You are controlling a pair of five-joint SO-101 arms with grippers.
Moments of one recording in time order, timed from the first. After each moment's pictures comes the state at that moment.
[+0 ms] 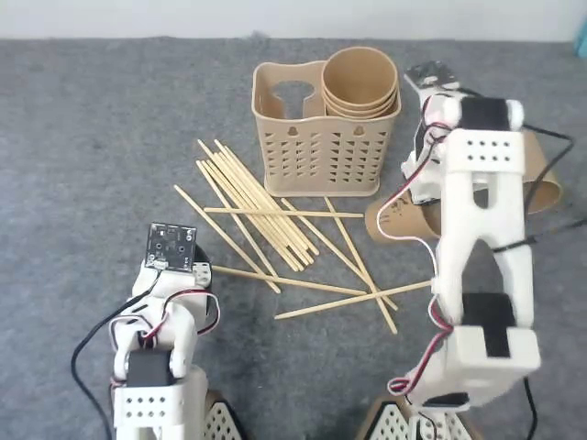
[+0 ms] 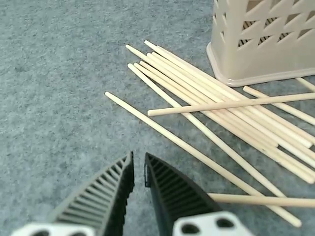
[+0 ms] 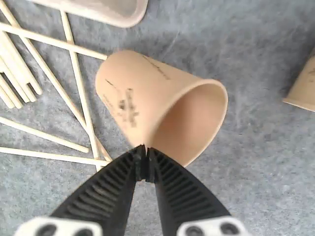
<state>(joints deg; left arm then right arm) -8.0 -100.7 96.9 54.0 -4.2 -2.2 6.9 -17.1 100.7 16.4</state>
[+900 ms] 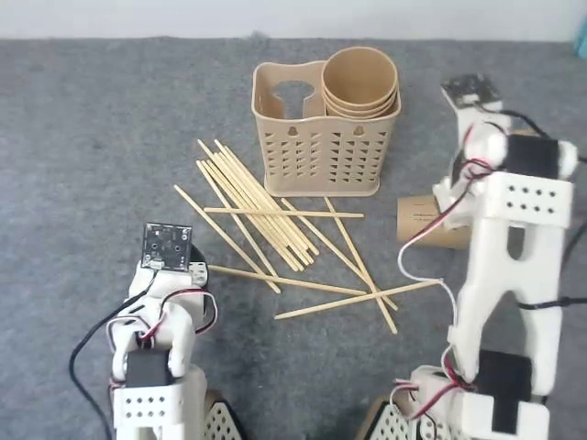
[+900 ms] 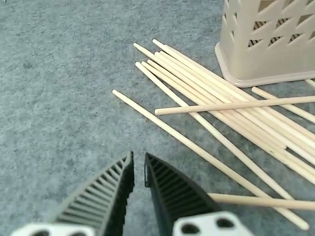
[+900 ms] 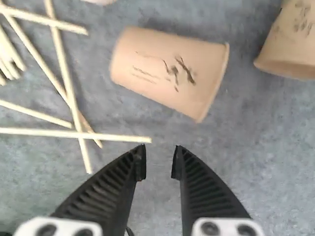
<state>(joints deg) -9.6 -100.7 96.9 54.0 -4.2 5.6 -11.3 -1.7 99.6 21.8</state>
